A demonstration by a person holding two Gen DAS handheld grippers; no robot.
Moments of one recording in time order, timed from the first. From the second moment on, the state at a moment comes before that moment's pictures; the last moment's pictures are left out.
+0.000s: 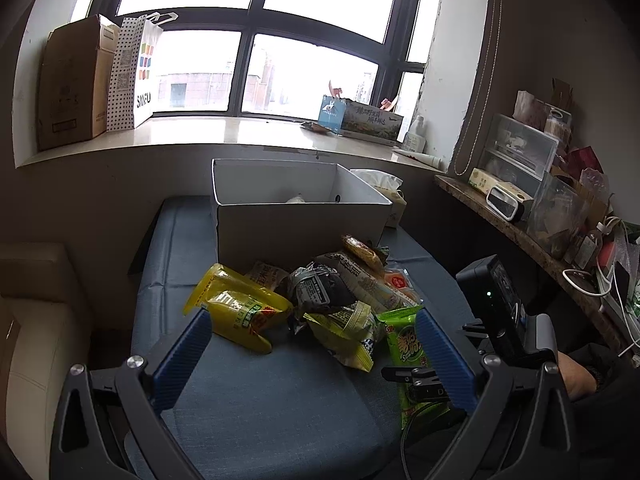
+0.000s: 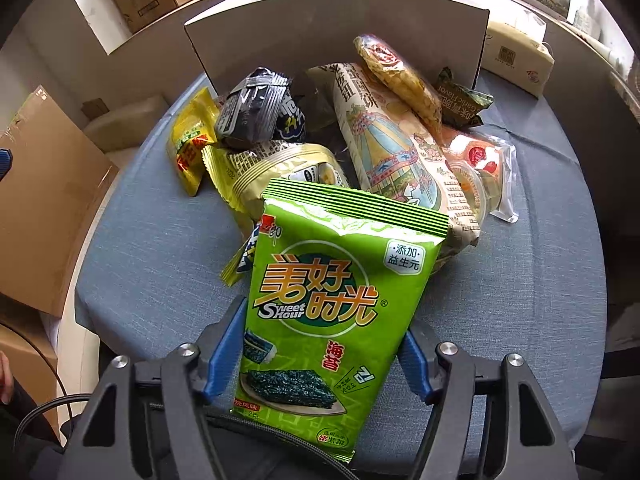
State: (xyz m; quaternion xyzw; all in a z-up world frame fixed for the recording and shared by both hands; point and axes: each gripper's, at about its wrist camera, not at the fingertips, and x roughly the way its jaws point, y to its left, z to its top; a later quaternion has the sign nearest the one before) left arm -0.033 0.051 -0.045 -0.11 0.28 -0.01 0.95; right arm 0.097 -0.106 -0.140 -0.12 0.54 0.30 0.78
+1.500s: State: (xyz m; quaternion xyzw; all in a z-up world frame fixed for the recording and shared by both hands) left arm 0.119 0.043 -0.109 -0.13 0.38 -0.02 0.91; right arm 0.114 -0.252 -0.034 0.08 0.35 0.26 0.90
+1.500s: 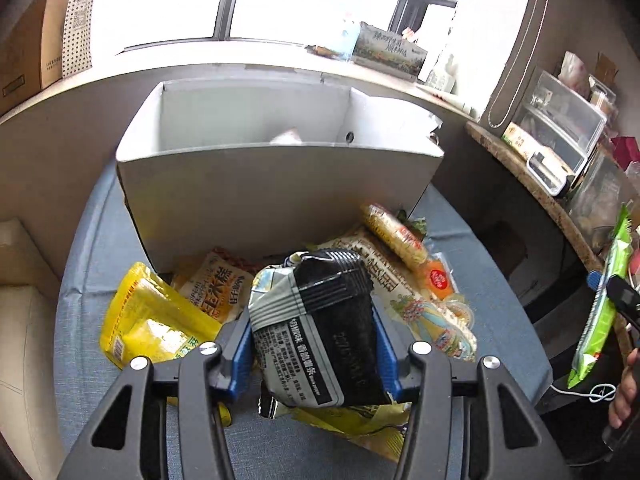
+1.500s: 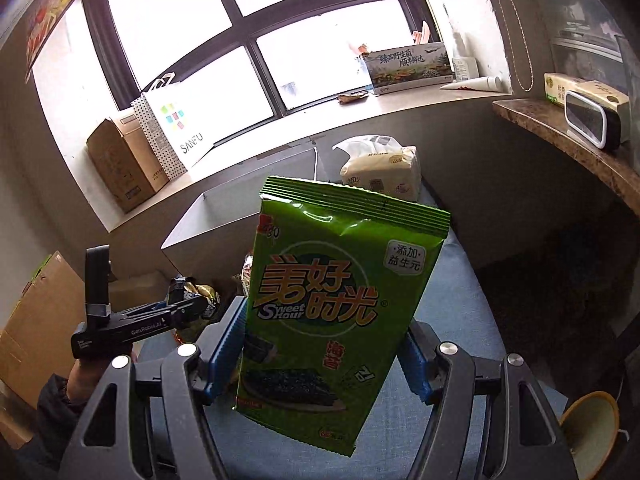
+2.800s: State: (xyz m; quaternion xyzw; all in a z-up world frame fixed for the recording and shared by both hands) left arm 0.238 0.150 -0.020 -0.11 0.31 0.05 0.94; right arm 0.363 -0.068 -0.015 0.04 0.40 0.34 0.85
